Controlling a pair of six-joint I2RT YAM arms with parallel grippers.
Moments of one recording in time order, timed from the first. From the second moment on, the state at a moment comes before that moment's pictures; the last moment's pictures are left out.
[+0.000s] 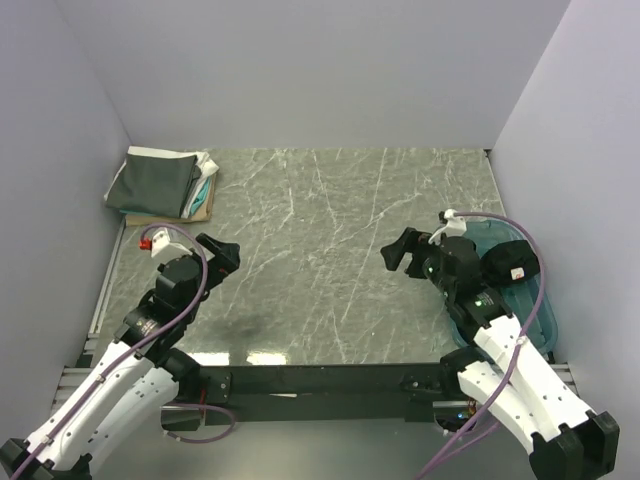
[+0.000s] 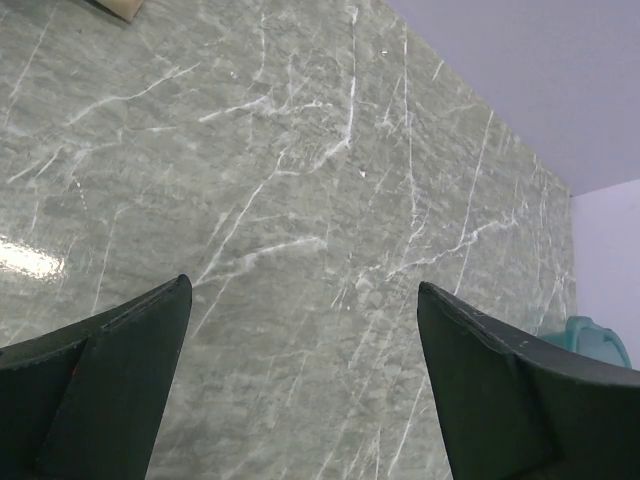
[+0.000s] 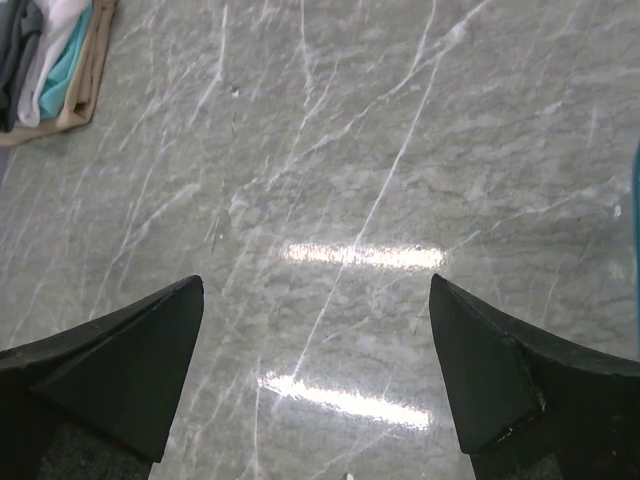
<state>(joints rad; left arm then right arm) -0.54 0.53 0.55 -0.39 -0.47 -0.90 0.36 0.72 0.55 -0.24 0.00 0.54</state>
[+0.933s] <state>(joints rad) -0.54 0.67 0.53 -0.32 -0.39 -0.87 -0.29 0.96 0.69 -0.61 0.34 0.72</state>
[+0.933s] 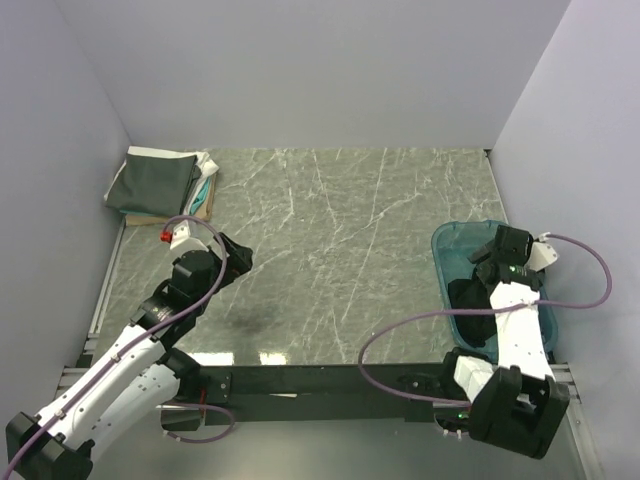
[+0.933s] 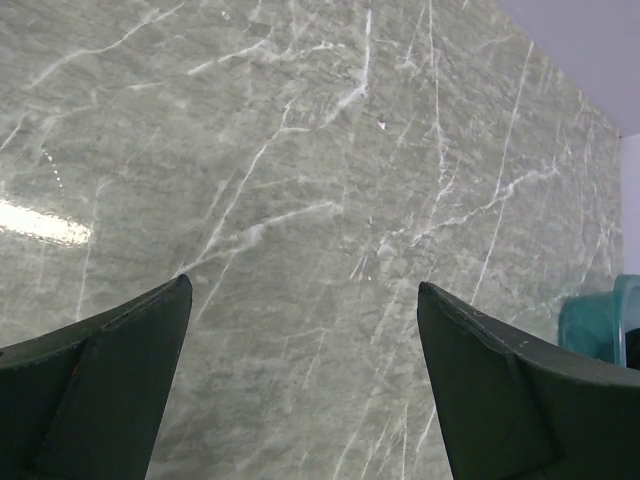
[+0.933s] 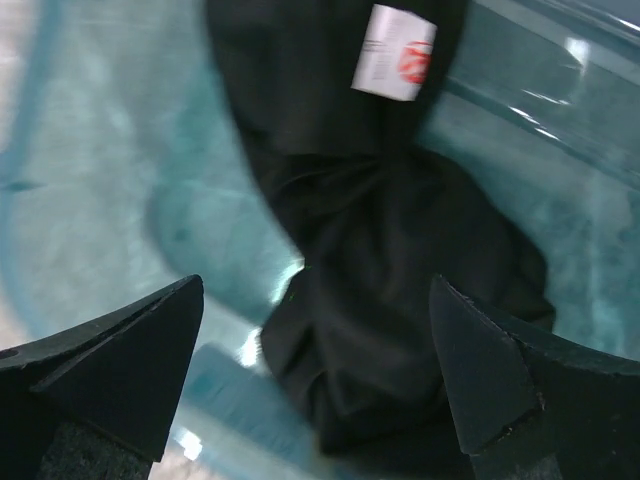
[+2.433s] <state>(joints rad) -0.54 0.65 0.52 -0.35 -0.40 -0.88 0.38 1.06 1.43 -0.64 0.34 0.48</state>
